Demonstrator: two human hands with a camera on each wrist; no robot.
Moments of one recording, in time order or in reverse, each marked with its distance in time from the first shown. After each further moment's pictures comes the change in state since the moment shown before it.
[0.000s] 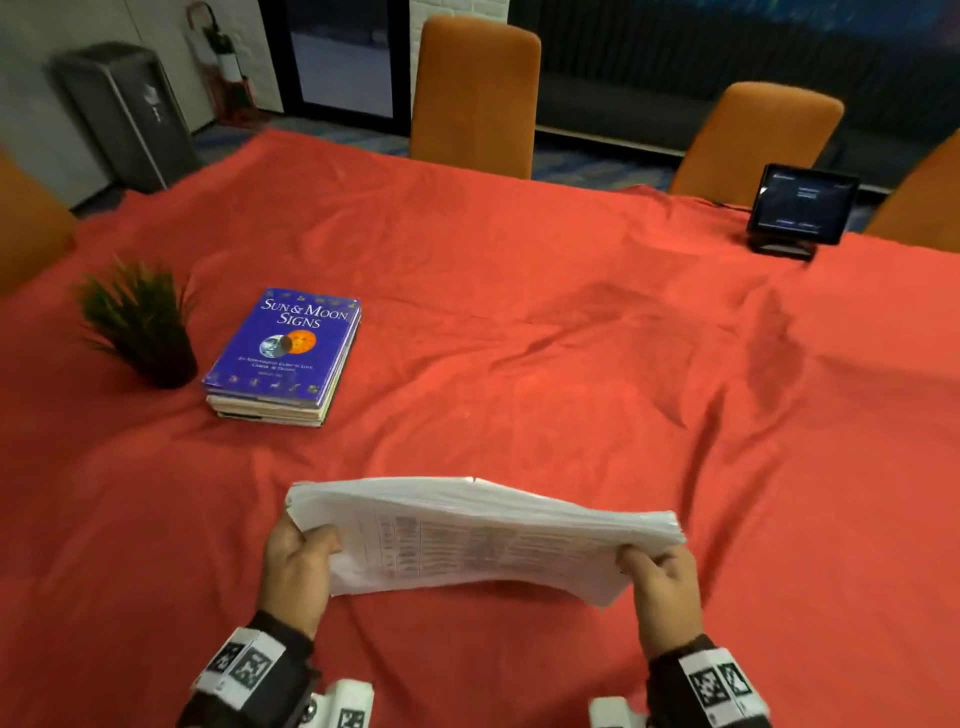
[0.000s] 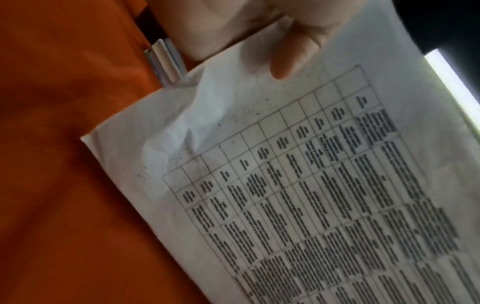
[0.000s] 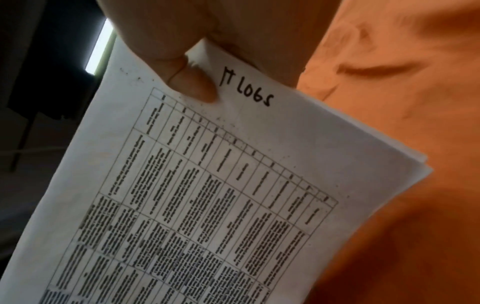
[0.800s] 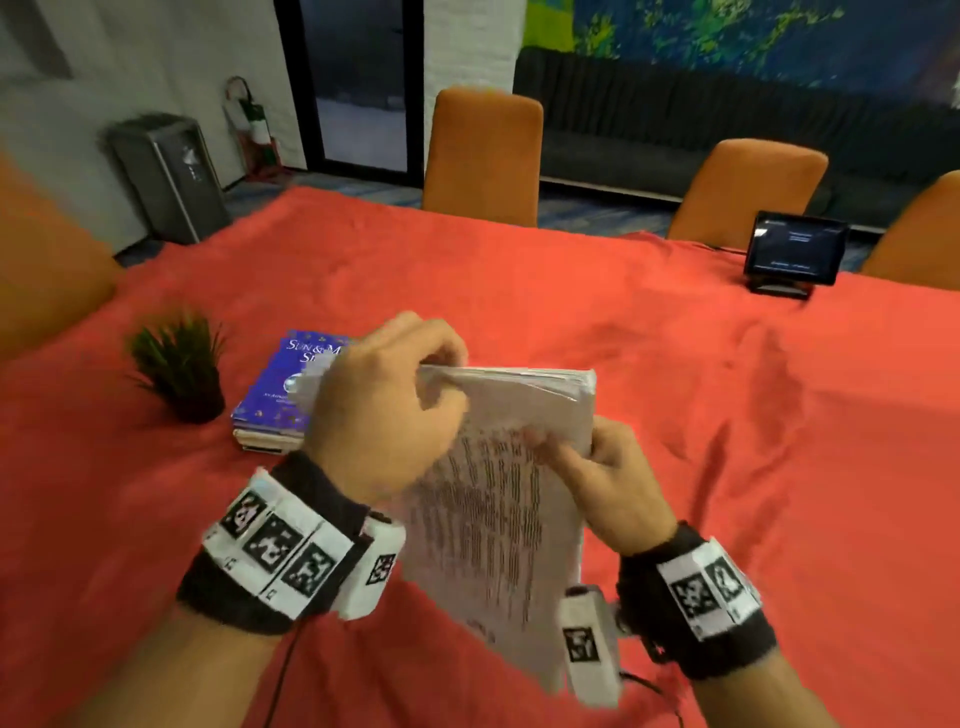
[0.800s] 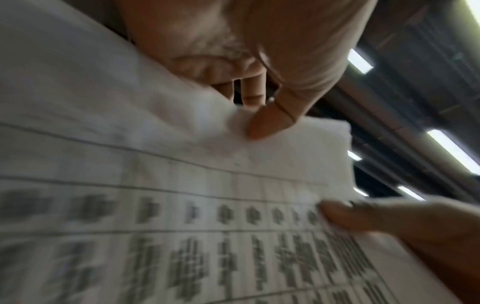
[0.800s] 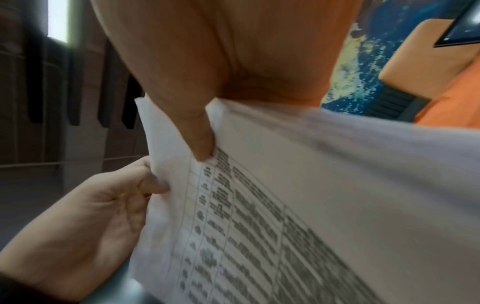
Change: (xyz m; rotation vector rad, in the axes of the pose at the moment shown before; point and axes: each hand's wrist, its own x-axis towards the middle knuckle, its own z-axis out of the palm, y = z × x) left_hand -0.002 0.212 0.067 0.701 -0.218 0.972; right_hand 0.030 -0.150 0.070 -0.066 -0.515 -0.300
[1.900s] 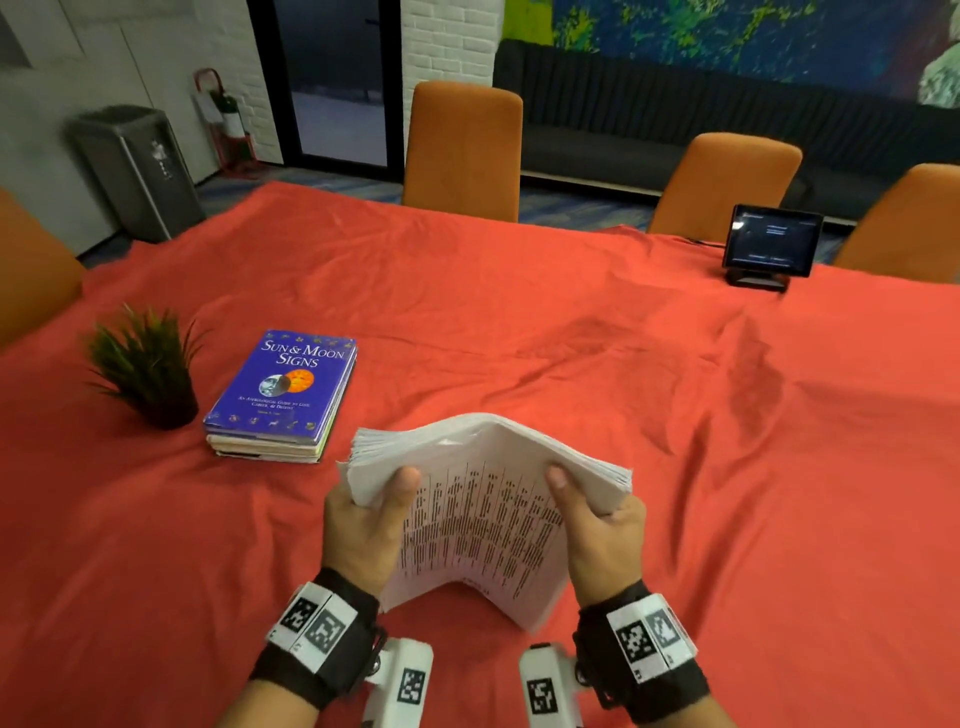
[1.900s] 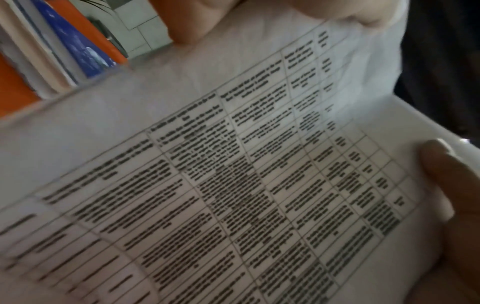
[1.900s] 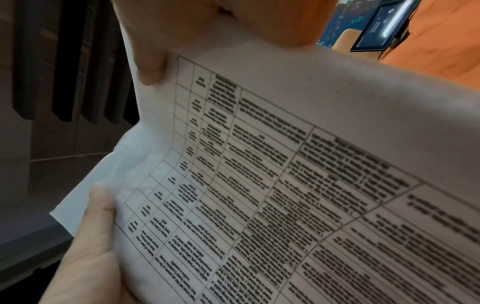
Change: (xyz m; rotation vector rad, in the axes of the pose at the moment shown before) left_hand -0.092 -0.042 0.079 -0.838 0.267 -0.418; right_hand -0.037 0.032 0.019 0.332 0.493 0.026
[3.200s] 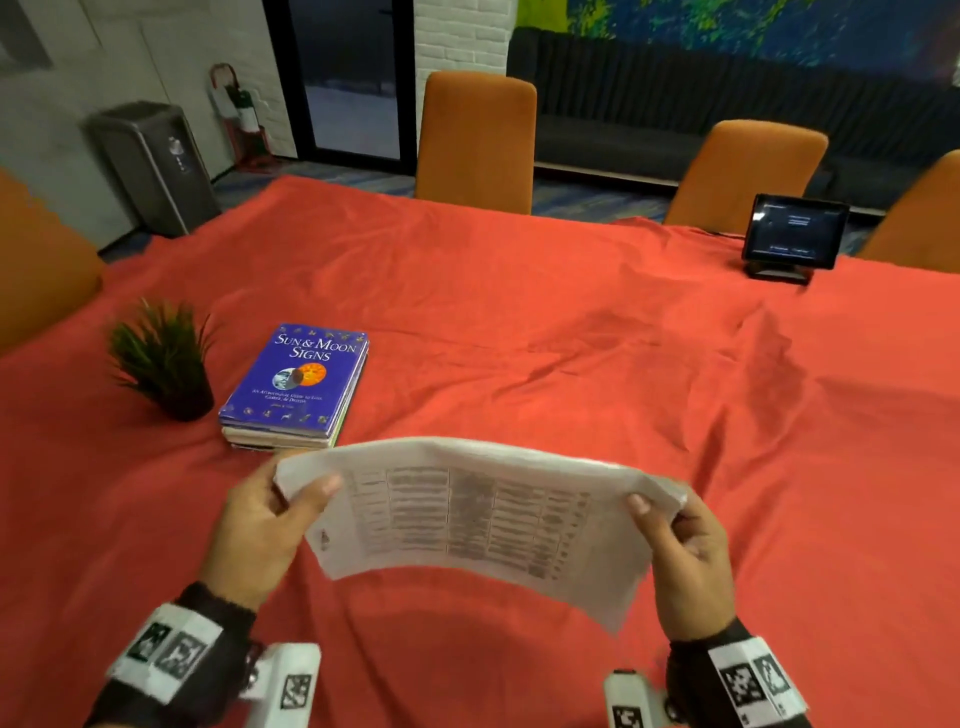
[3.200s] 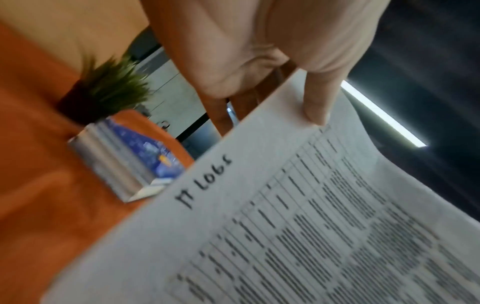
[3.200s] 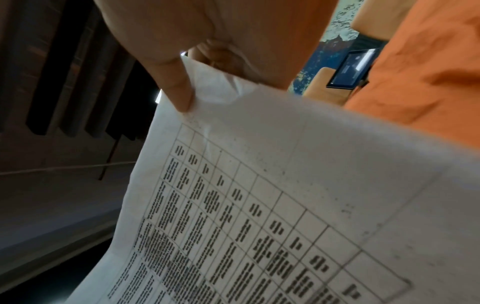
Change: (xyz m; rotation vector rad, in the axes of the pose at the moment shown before) left_hand 0.015 -0.007 -0.096 0.332 -0.104 -0.196; right_hand 0.003 0.016 -0.072 -0.096 -0.068 -0.032
